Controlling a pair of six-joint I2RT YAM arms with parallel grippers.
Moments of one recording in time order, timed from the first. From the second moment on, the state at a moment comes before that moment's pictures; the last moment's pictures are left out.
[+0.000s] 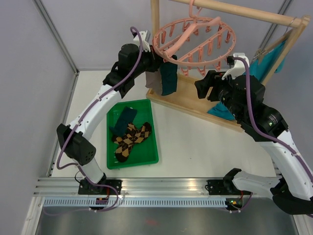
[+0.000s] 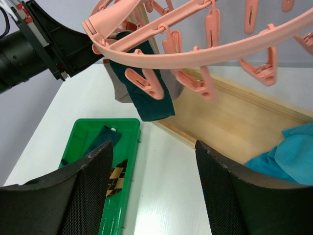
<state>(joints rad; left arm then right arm) -0.54 1.69 1.77 -0.19 0.09 -0.35 0.66 1.08 1.58 -0.67 0.34 0.34</state>
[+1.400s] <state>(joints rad) -0.52 1.49 1.11 -0.43 -0.25 -0.38 0.66 1.04 1.44 -0.68 0.29 0.26</state>
